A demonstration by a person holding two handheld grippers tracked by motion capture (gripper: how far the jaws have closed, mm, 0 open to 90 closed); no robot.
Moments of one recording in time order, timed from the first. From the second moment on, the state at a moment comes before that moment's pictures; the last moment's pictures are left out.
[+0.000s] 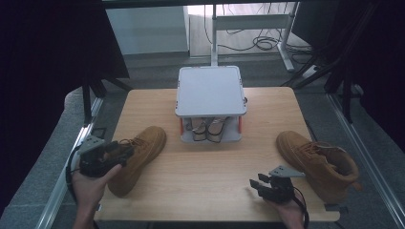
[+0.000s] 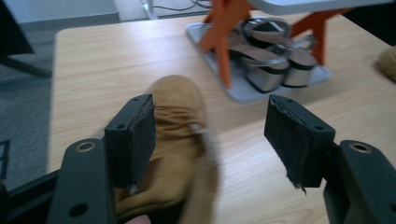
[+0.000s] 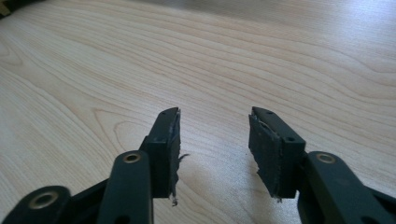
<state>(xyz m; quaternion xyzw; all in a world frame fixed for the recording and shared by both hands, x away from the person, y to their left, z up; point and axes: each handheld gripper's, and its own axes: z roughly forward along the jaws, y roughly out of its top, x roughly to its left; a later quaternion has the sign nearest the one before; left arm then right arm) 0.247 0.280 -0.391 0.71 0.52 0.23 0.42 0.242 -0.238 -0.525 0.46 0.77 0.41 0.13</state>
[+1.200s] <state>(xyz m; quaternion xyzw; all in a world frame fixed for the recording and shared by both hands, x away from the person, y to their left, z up) 0.304 0.325 -0.435 0.75 0.57 0.17 0.31 0.240 -0.233 -0.531 0.47 0.78 0.39 0.15</state>
